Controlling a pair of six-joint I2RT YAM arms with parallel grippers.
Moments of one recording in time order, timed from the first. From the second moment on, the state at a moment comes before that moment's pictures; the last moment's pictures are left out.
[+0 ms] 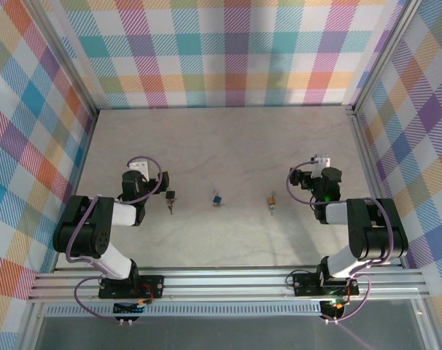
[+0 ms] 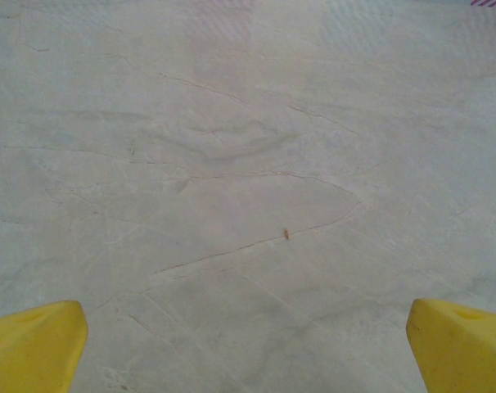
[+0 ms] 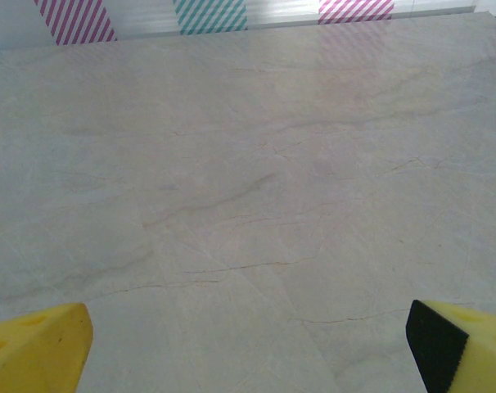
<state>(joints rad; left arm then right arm) -0.05 1.59 0.40 0.75 -0.03 -0.10 0.01 1.53 0.38 0.76 -0.09 0.05</state>
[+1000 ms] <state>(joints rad) -0.04 0.88 0.78 -0.24 -0.12 -0.66 0.02 1.02 0.60 0.26 -0.29 0.59</state>
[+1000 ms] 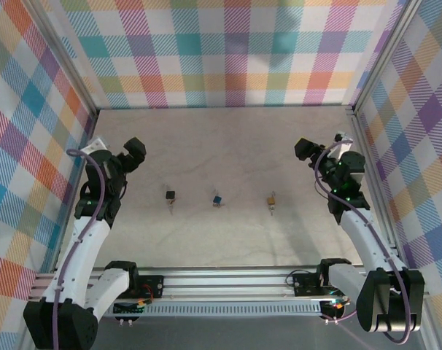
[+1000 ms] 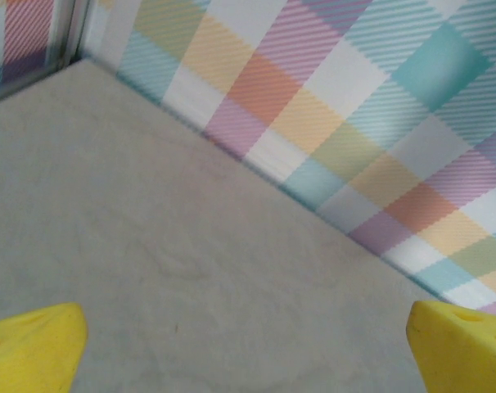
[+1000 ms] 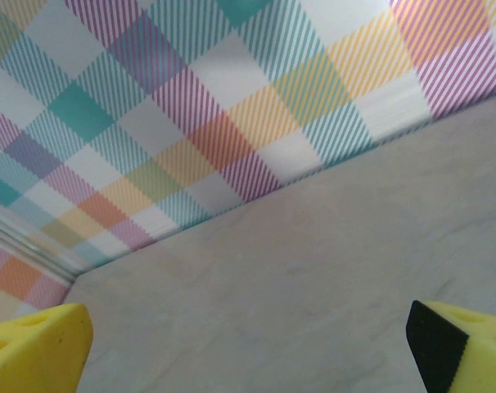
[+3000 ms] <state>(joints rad) -0.16 1.60 0.91 -0.42 0.14 -0.57 0.21 0.98 0.63 -0.08 -0.32 0.63</state>
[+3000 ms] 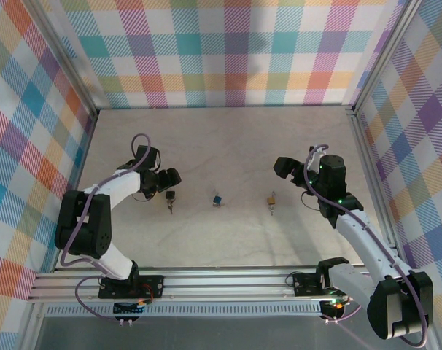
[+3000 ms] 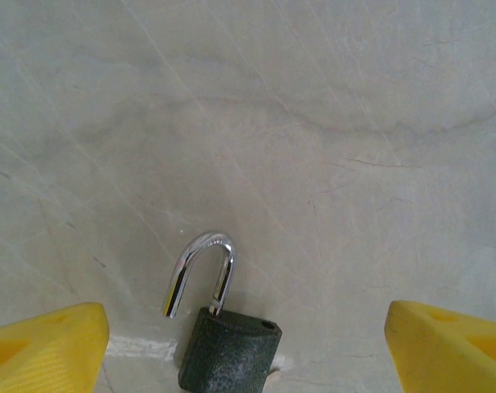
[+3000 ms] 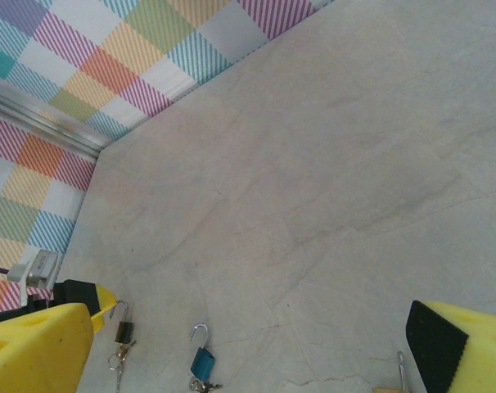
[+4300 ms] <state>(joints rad) -0.16 1.68 0.93 -0.39 0.16 -0.52 0.22 0.98 0.63 -0.08 -0.32 0.63</state>
